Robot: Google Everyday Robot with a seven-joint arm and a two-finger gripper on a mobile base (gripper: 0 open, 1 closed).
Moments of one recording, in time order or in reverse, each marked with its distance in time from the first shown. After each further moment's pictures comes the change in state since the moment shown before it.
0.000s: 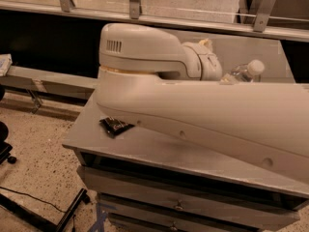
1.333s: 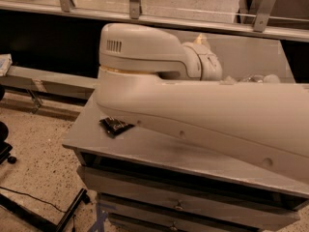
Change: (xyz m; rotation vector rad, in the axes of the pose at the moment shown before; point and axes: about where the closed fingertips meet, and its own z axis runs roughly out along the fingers) arm 0.000 0.000 0.000 0.000 0.000 0.000
